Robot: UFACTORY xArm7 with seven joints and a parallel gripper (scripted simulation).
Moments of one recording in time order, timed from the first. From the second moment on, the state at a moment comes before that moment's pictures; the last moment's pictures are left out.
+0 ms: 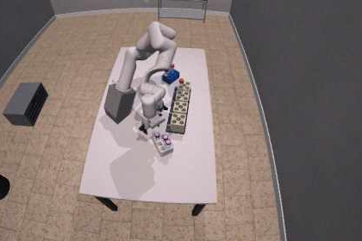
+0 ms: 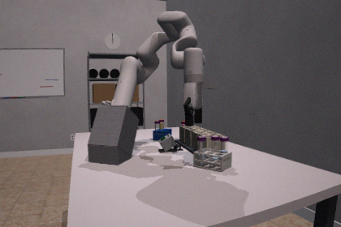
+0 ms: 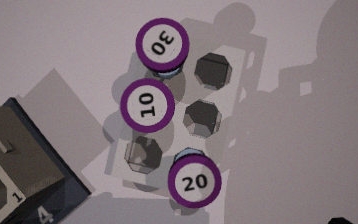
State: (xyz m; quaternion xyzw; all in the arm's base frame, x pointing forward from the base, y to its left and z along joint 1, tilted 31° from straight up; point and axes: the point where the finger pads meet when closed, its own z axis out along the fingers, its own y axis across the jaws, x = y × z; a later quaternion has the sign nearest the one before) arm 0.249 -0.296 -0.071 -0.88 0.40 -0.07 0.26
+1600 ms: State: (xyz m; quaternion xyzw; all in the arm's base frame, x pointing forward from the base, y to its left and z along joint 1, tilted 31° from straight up) arm 0.259 -0.284 -0.098 -0.88 0.40 -0.07 0.26
